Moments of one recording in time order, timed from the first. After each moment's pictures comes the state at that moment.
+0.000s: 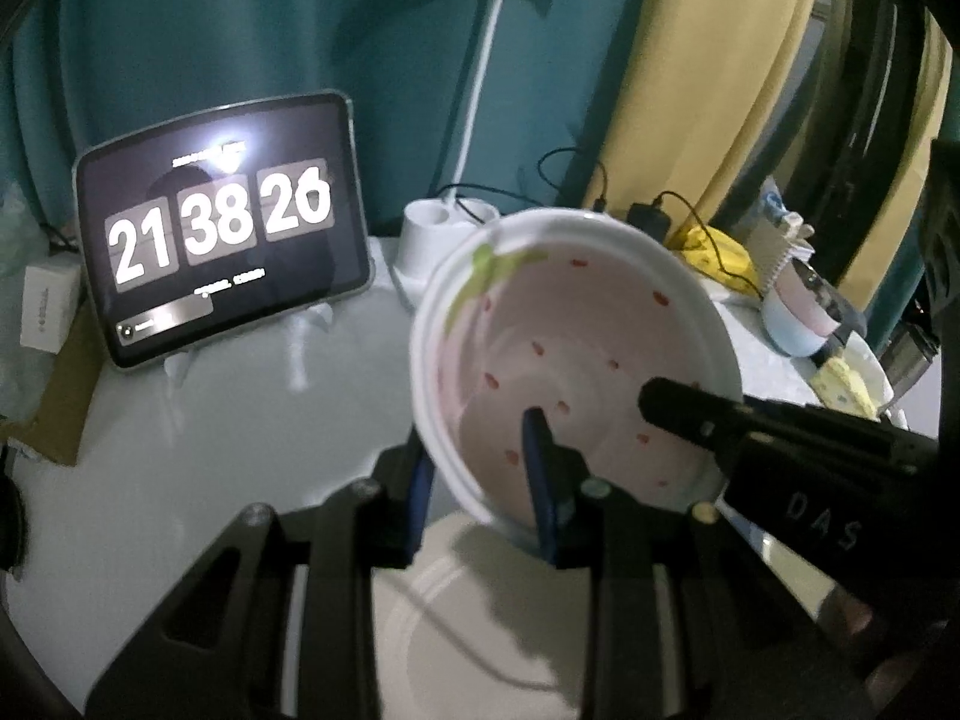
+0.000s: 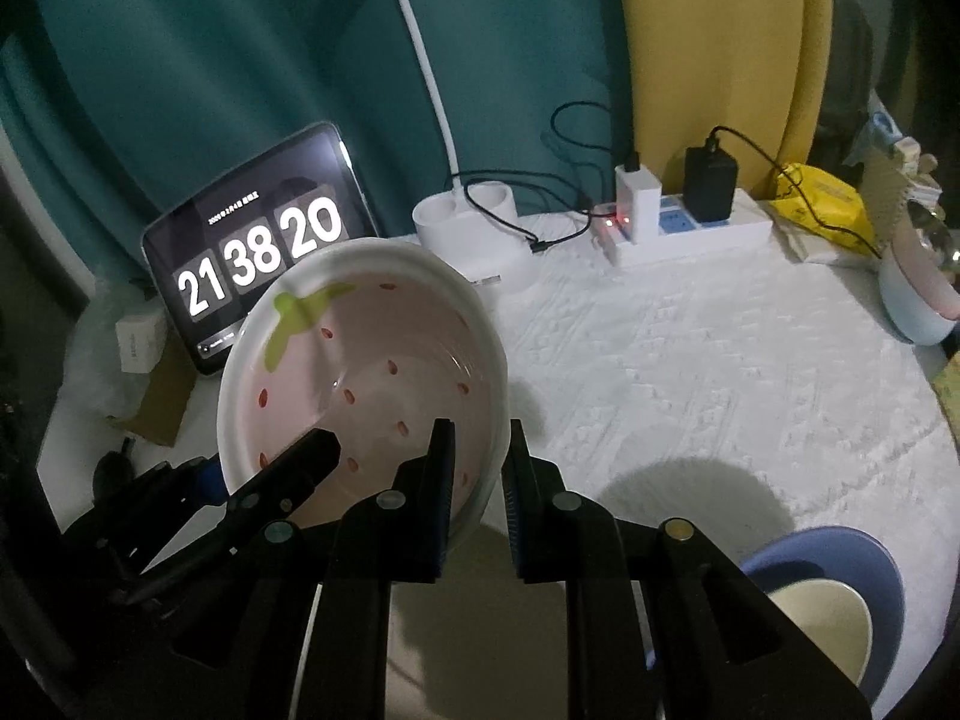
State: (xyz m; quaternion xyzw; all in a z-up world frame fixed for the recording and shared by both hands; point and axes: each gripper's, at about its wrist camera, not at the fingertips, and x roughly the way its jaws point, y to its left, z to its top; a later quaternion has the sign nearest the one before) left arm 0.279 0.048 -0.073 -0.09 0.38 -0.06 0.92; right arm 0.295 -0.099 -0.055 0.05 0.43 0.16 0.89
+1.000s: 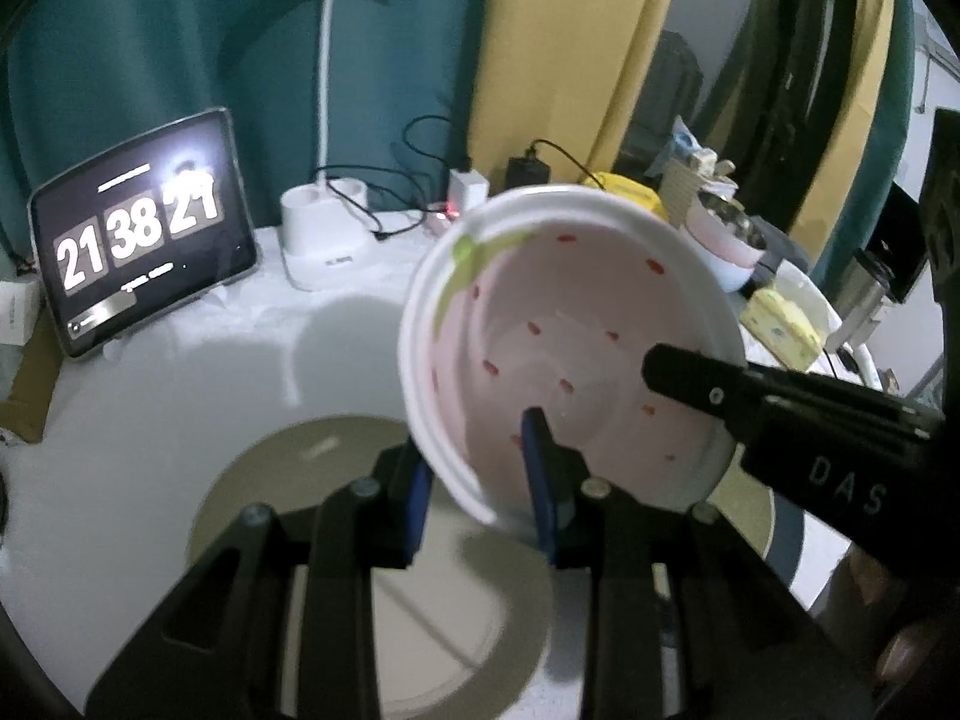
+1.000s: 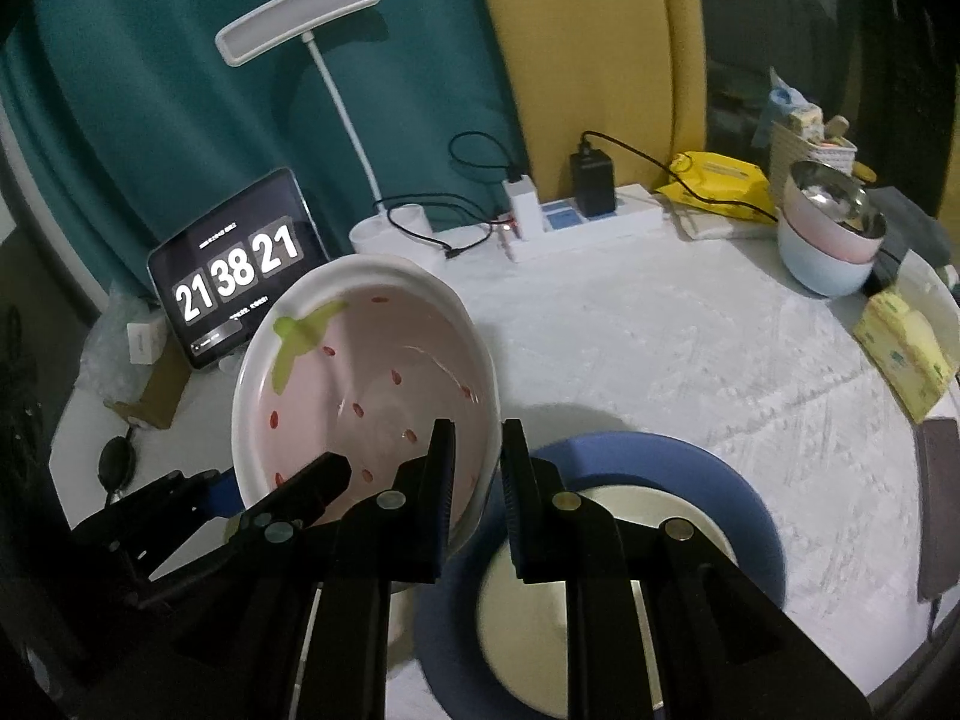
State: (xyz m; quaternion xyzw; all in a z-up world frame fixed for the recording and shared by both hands) left arm 0.234 -0.055 -0.066 -0.04 0.39 -0.11 0.91; right arm 0.238 -0.191 -0.040 0.08 0.41 0.14 0.90
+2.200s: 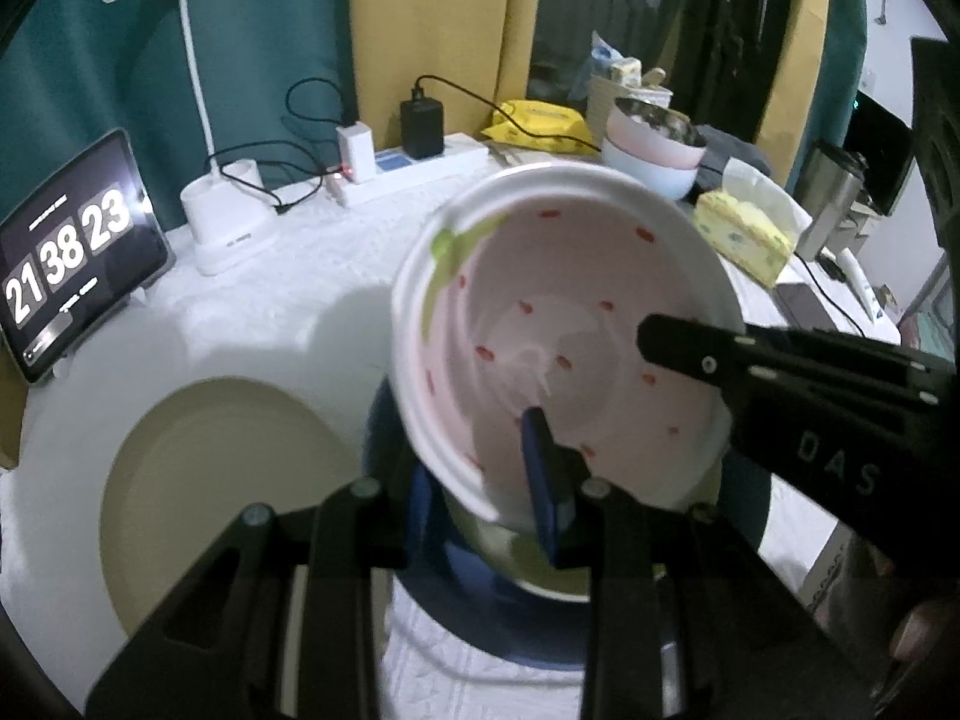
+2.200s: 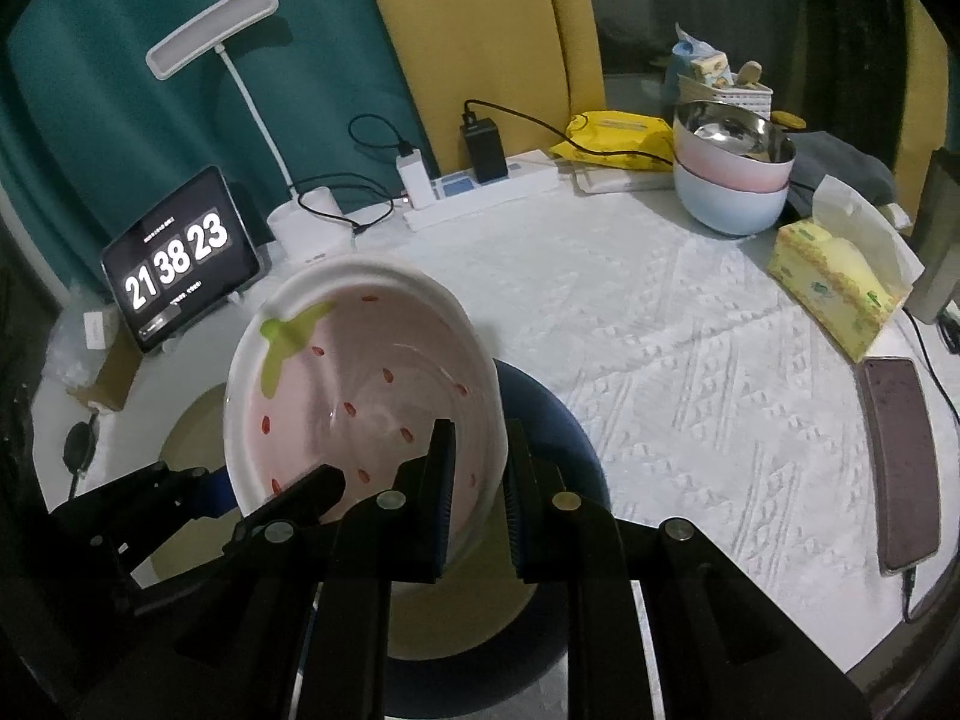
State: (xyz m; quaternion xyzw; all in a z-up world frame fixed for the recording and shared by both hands) left arm 0.221 -0.142 -0.091 0.03 0.42 -0.14 0.90; right arm 0.215 -0.265 -0.072 0.08 0.42 0.09 0.90
